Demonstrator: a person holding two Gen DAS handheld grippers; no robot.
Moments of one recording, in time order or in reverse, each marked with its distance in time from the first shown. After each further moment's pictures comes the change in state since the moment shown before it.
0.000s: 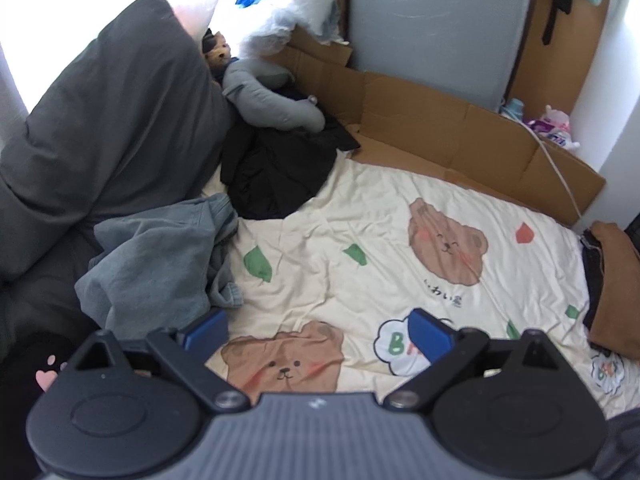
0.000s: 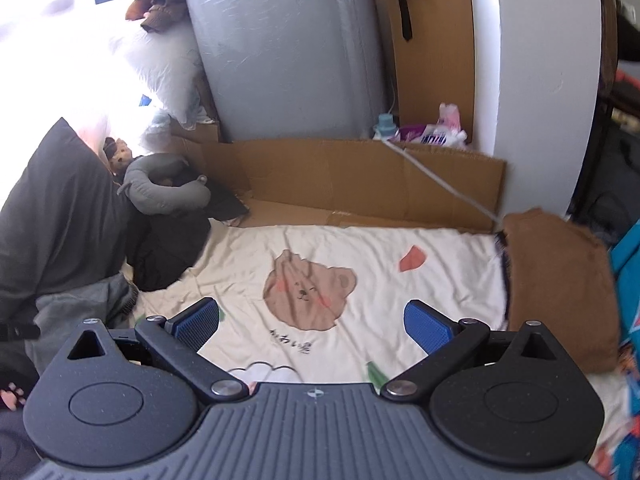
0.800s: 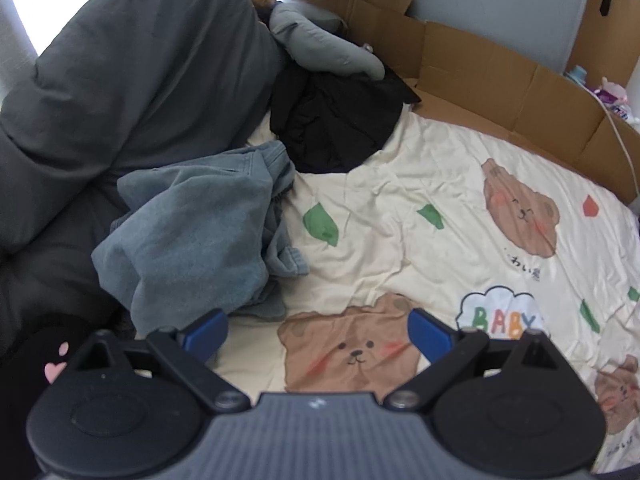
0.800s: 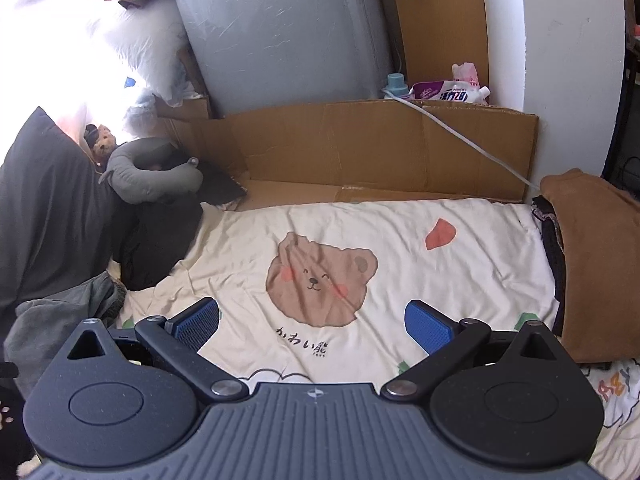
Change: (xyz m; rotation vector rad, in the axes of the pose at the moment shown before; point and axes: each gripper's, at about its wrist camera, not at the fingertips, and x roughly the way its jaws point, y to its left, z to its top) left arm 0.081 0.075 -0.011 -0.018 0.107 0.089; right arm 0.112 0.007 -0.033 0.030 0.023 0.010
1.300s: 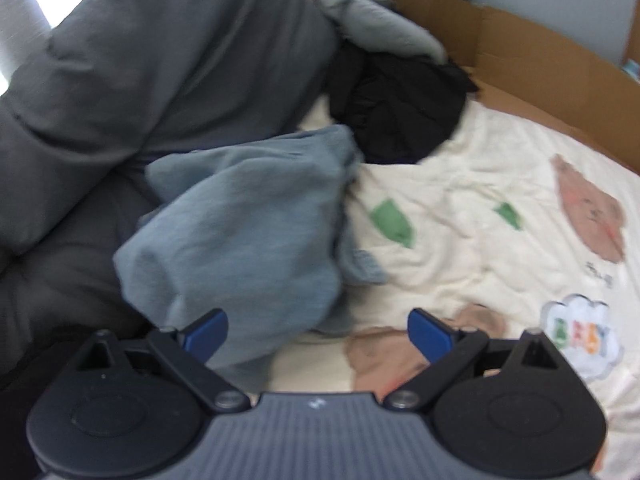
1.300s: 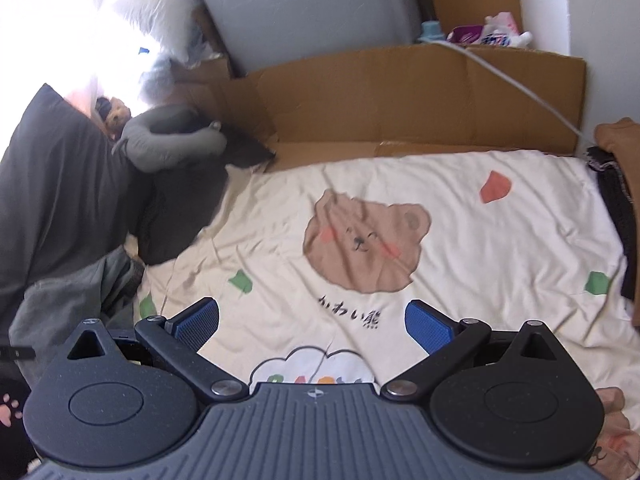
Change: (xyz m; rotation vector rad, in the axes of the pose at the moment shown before) left arm 0.068 0.058 0.006 -0.046 0.008 0.132; right arm 0.070 0.032 -0.043 0.015 0.102 0.101
